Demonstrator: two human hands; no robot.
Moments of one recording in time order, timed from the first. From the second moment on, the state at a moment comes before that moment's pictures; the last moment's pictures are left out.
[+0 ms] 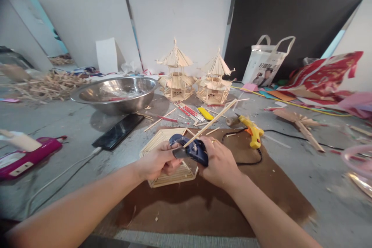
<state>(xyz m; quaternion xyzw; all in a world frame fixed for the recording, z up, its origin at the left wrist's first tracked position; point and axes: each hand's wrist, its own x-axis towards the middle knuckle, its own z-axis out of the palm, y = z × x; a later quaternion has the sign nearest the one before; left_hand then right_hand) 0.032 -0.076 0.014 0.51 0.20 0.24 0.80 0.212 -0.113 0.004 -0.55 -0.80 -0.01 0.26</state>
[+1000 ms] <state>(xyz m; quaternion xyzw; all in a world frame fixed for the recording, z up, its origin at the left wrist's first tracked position) 0.035 -0.083 0.021 0.79 0.31 0.38 0.38 0.208 -0.114 0.011 -0.63 -0.75 0.02 0.20</state>
